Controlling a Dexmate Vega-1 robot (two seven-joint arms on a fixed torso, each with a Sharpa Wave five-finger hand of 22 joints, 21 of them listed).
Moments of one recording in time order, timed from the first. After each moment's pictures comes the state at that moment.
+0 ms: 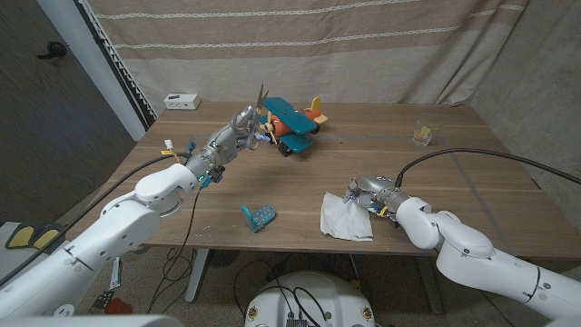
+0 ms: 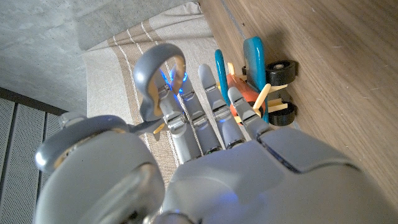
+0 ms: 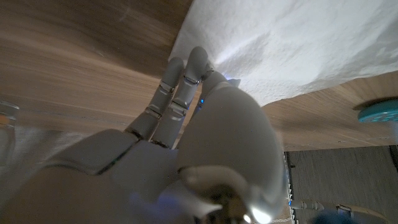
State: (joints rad) left arm 1.22 0.89 0.18 -2.03 -0.78 -0.02 0.00; left_hand 0.55 -0.15 -0.34 -0.10 0.38 1.20 -0.05 0.56 0.50 0.87 -0.15 0.81 0.77 0.80 -0.09 0.24 0.77 0.22 0.03 0.55 0.22; right arm -1.13 -0.99 -0.64 -2.22 -0.51 -0.60 0.02; right_hand 1.45 0.18 0.17 -0.11 0.20 0.97 -0.05 0.34 0.25 0.50 -0.14 0.95 0.89 0.99 -0.15 0.72 0.97 0.49 -0.05 1.11 0.51
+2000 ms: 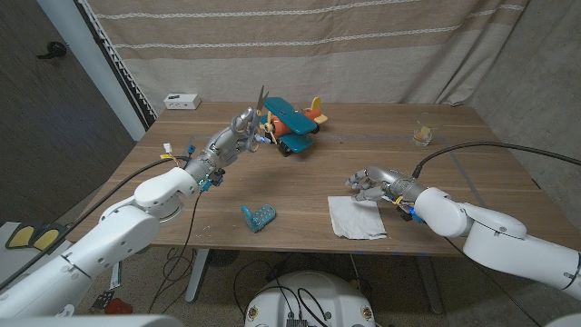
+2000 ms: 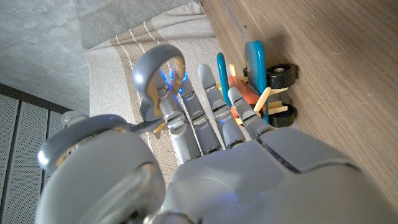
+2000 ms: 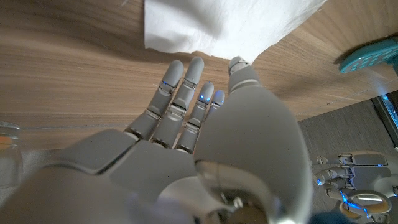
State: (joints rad) left arm 1.26 0.88 0.16 -2.05 -0.78 -0.04 0.01; left_hand 0.56 -0.14 -0.34 -0.10 0.39 1.20 -0.05 0.56 0.50 0.88 -0.16 0.80 0.77 0.80 -0.09 0.24 0.77 0.22 0.03 0.54 0.22; right arm -1.17 -1.14 -0.50 -2.28 -0.16 -0.48 -0.05; right_hand 1.16 0.04 0.05 -0.06 0.40 0.60 -0.11 0.19 0.26 0.49 -0.12 0.66 0.51 0.83 -0.10 0.34 0.68 0.45 -0.05 1.11 0.20
